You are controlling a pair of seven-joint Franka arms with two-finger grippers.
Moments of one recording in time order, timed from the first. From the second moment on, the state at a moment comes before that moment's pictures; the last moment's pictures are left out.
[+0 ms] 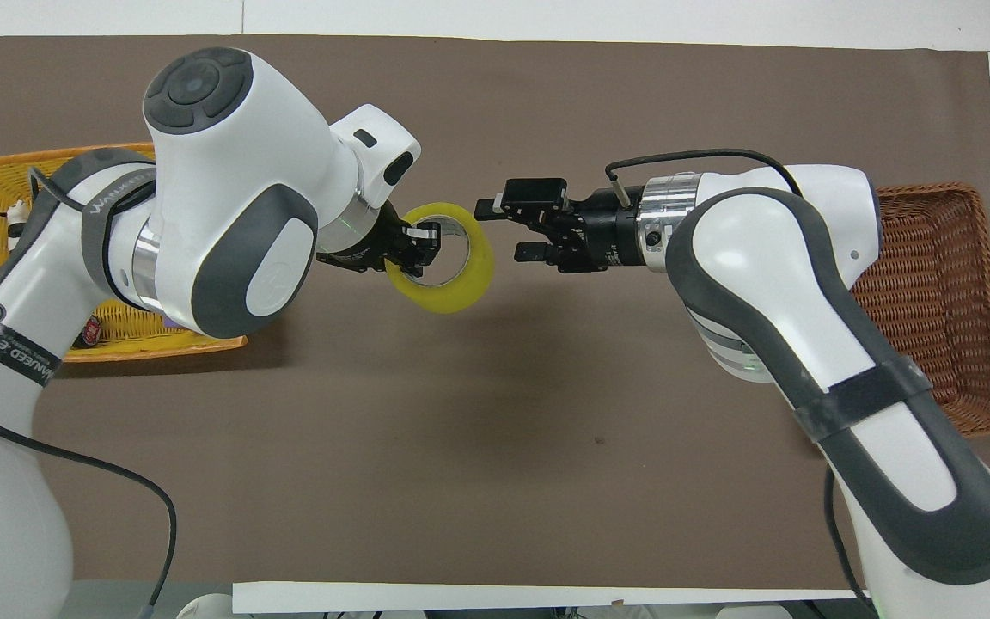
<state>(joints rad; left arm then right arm) -0.45 0.26 -0.13 -1.62 -0.24 1.85 -0.44 0.43 0.17 -0.06 -1.94 1.28 2.20 -0.04</state>
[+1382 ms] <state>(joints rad) -0.45 0.26 -0.14 -1.62 -0.24 1.84 -0.44 0.46 0.17 -0.06 -1.96 1.28 2.22 -0.03</state>
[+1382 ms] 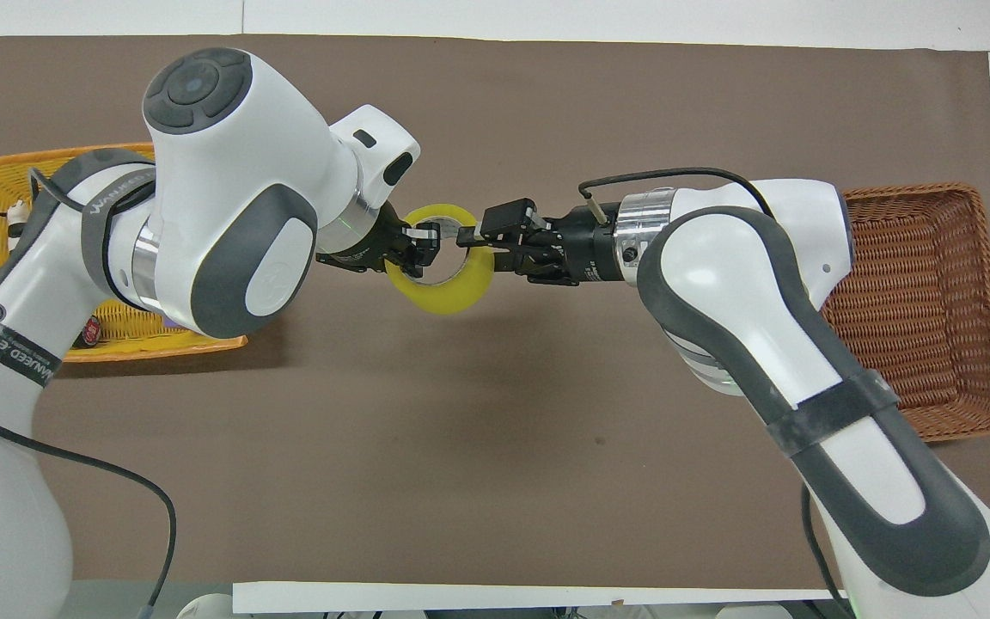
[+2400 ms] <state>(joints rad) 0.02 0.15 -0.07 -1.58 -0.13 1.65 -0.14 0.12 0.16 -0.08 -1.92 1.03 1.90 -0.20</state>
